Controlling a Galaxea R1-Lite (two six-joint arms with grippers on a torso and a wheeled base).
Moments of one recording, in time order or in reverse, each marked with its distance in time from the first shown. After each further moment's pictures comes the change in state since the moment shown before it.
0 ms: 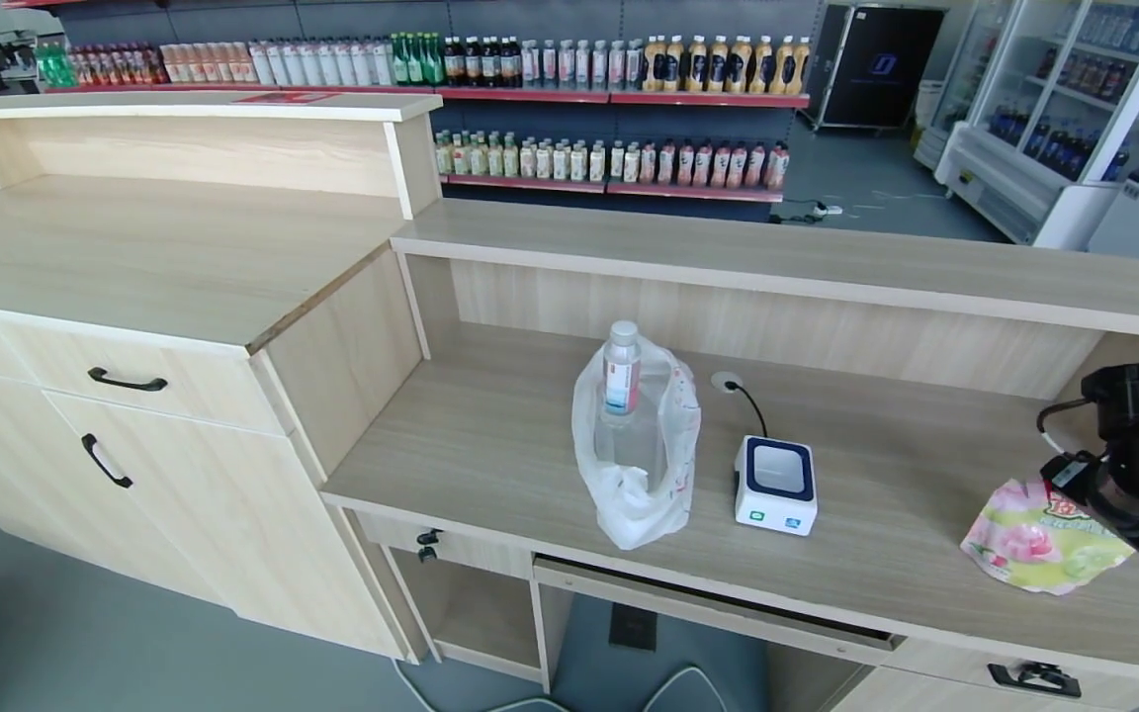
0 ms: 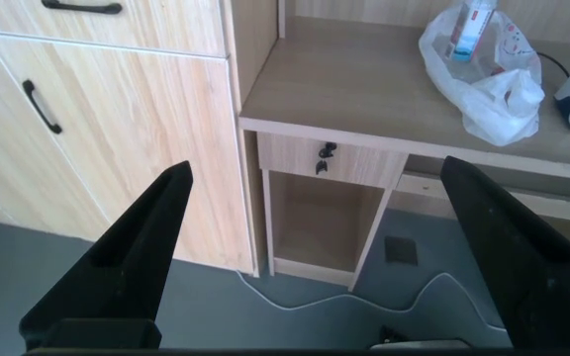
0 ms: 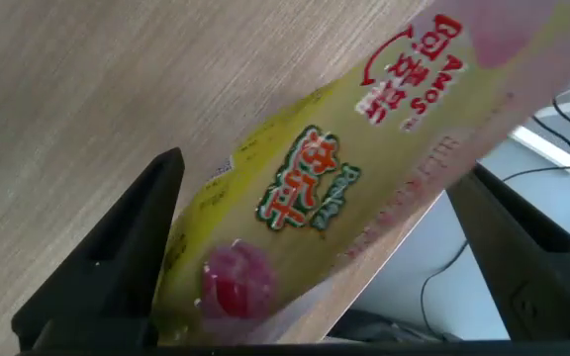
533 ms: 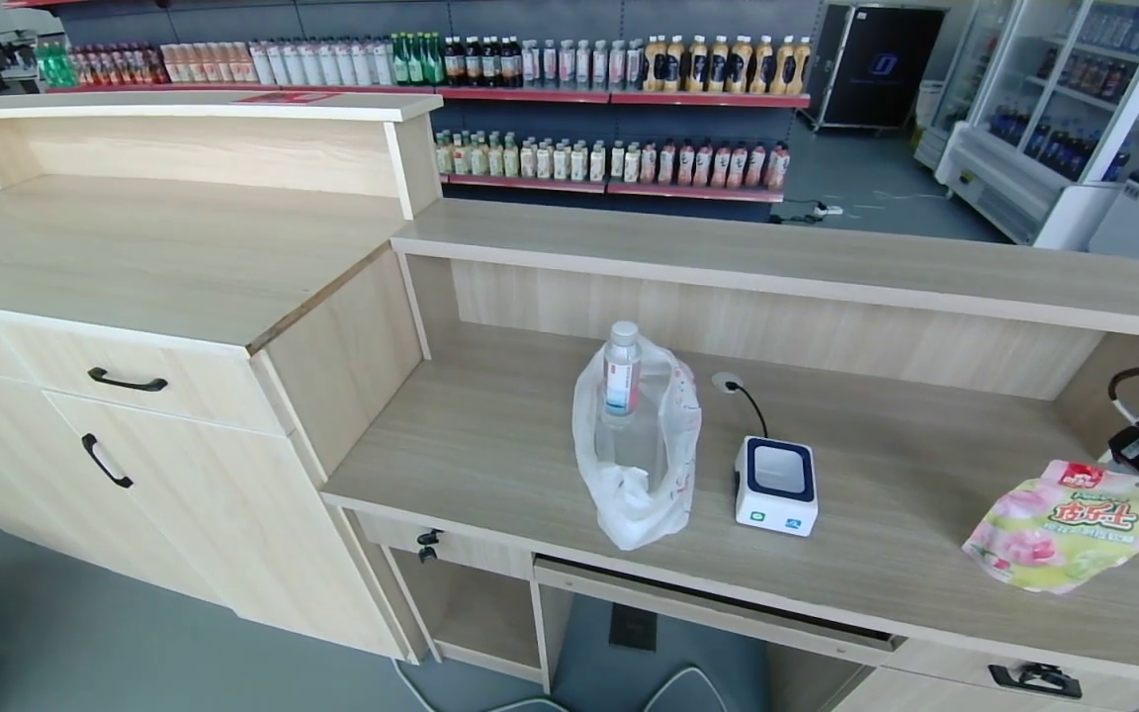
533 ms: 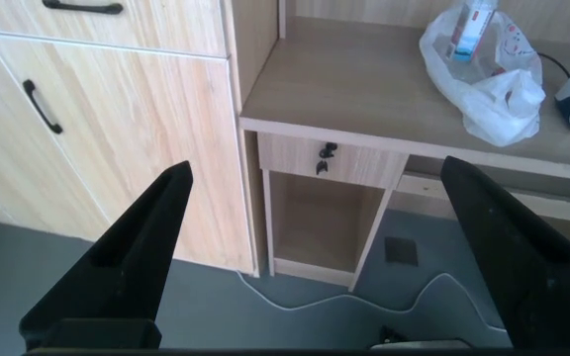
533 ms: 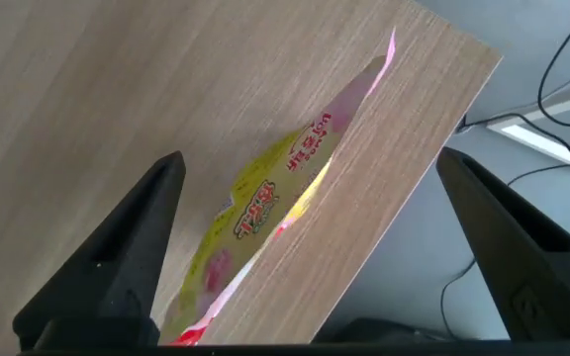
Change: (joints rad) left arm 0.000 0.000 0.000 0.000 0.000 0.000; right arm -0.071 -0.162 -0.011 0.106 -0.005 0.039
